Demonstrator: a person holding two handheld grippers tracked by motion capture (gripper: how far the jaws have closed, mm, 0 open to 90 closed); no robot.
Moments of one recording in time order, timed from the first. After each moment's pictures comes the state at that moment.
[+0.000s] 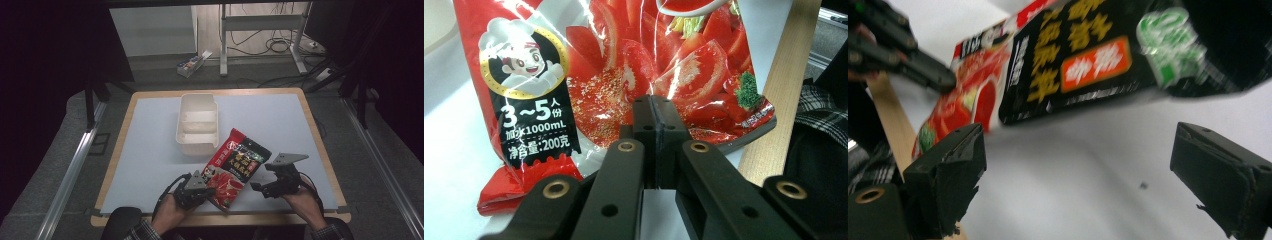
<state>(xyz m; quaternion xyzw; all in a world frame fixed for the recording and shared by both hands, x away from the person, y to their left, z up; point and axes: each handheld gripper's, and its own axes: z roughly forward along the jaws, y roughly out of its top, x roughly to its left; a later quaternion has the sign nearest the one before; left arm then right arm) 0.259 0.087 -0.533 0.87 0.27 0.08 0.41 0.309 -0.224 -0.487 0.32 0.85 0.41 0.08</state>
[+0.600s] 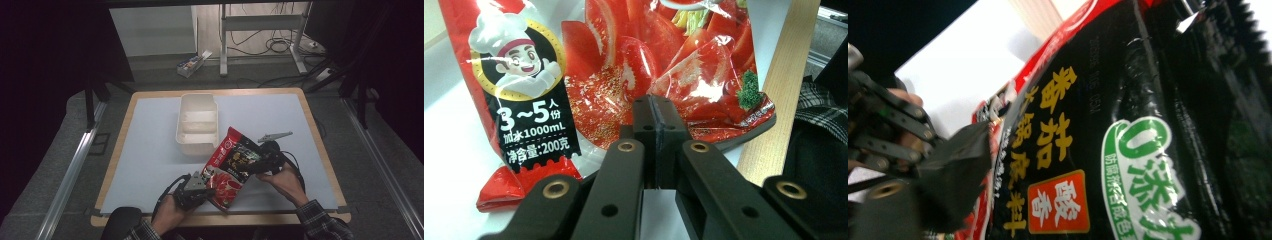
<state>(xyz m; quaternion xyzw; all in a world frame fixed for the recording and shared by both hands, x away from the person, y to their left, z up) 0.258 0.088 -0.535 0.87 0.27 0.08 0.40 0.361 -0.186 -0.476 0.37 0.82 0.43 -0.02</state>
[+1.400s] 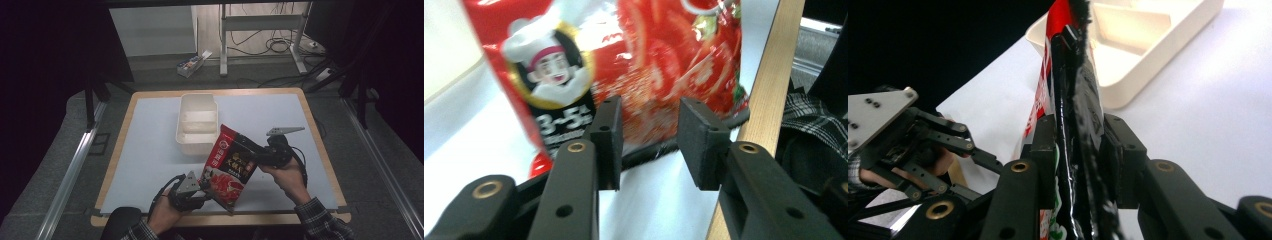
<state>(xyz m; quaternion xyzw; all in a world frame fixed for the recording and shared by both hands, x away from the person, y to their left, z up) 0.251 0.101 -0.524 0.86 0.25 0.11 0.44 0.352 -0.196 -0.439 0.35 0.80 0.49 -0.02</state>
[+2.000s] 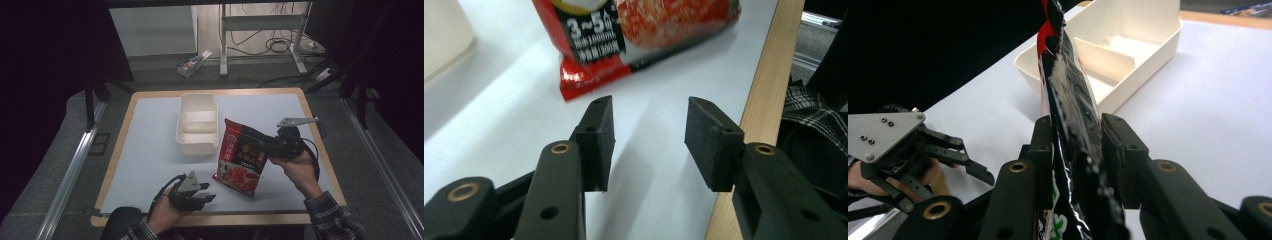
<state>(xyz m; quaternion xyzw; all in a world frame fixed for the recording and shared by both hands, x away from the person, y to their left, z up) 0.253 0.099 -0.527 0.87 0.25 0.09 0.42 0.353 -0.212 -0.400 0.34 0.80 0.49 0.04</state>
